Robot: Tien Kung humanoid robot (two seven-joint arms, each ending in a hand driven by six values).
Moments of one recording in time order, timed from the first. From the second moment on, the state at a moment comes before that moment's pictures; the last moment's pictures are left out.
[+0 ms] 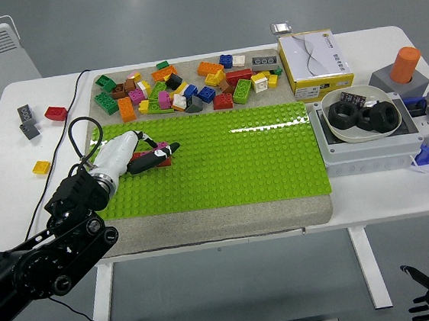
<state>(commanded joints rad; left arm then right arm) -0.63 0.21 -0.64 -1.09 1.72 0.22 0.36 0.25 -0.16 1.01 0.51 -1.03 -0.14 -0.65</state>
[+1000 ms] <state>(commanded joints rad) -0.64 0.19 -0.60 -1.02 1.69 0.23 0.36 0.25 -0.16 1.00 0.51 -1.02 -0.14 -0.65</state>
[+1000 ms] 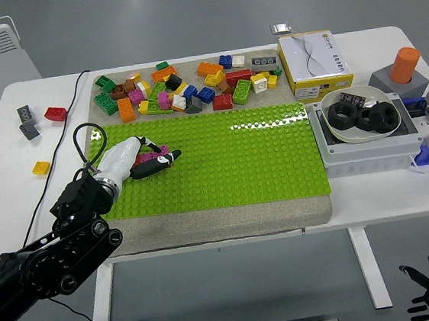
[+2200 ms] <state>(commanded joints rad) -0.50 0.26 -0.76 -1.33 1.74 0.28 0.37 0.24 -0.16 1.02 0.53 -1.04 -0.14 -0.65</state>
